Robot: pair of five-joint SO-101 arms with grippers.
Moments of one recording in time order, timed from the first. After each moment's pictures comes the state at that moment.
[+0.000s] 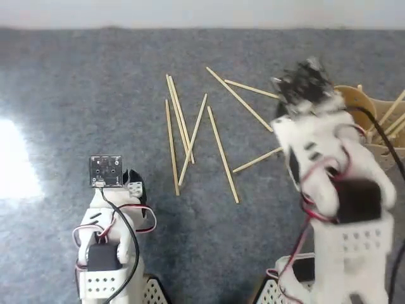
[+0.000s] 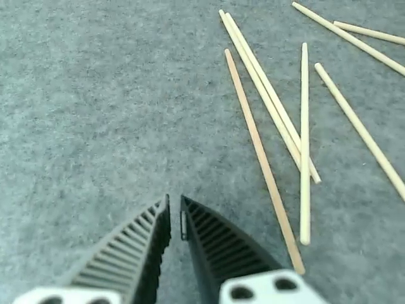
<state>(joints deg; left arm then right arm) -8.8 -103.5 96.7 57.1 8.1 -14.0 -40.8 7.7 72.1 26.4</state>
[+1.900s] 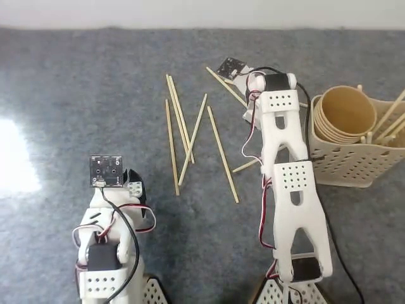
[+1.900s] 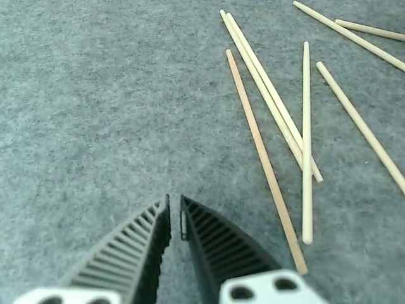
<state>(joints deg) -8.9 -103.5 96.7 57.0 7.1 -10.4 79.1 -88.3 95.5 45.9</state>
